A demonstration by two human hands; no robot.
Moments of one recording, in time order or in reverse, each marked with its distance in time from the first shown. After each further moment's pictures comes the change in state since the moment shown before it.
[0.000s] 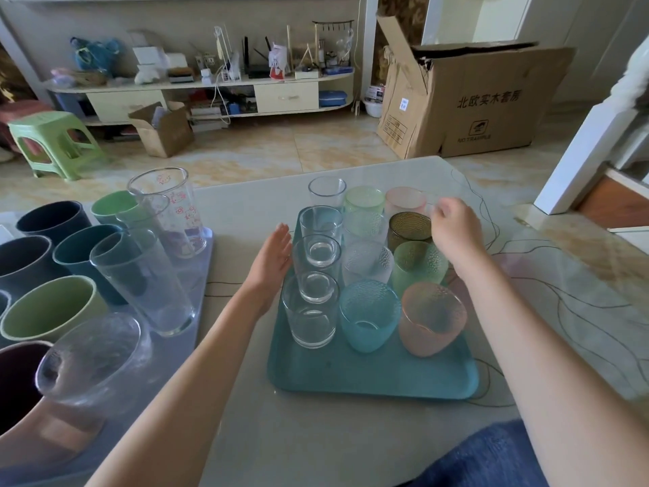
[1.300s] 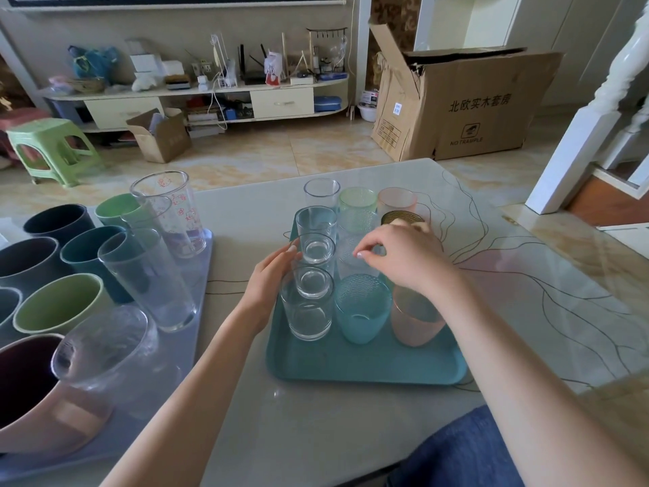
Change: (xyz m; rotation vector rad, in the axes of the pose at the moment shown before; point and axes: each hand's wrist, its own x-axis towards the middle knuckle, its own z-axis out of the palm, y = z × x) left_hand -0.031 -0.009 0.001 0.009 -0.011 0.040; right_hand -0.068 -0.038 -0.007 -0.466 -0.361 -0.532
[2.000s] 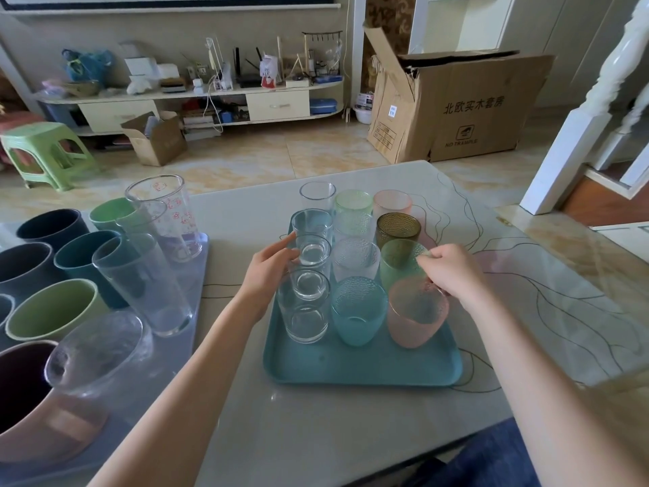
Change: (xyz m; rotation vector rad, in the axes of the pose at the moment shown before) left_hand 0.011 0.016 0.008 0.162 0.108 -0.049; right_hand -0.014 0.069 0.022 0.461 0.095 0.579
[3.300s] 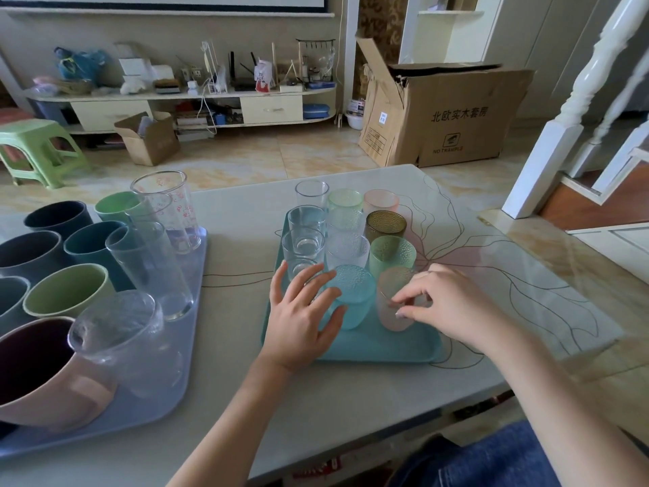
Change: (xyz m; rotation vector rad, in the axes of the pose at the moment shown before) left_hand -0.086 -0.047 0.031 1.024 0.282 1.149; right_hand -0.086 0.002 -0.029 -0.469 -0.146 -0.527
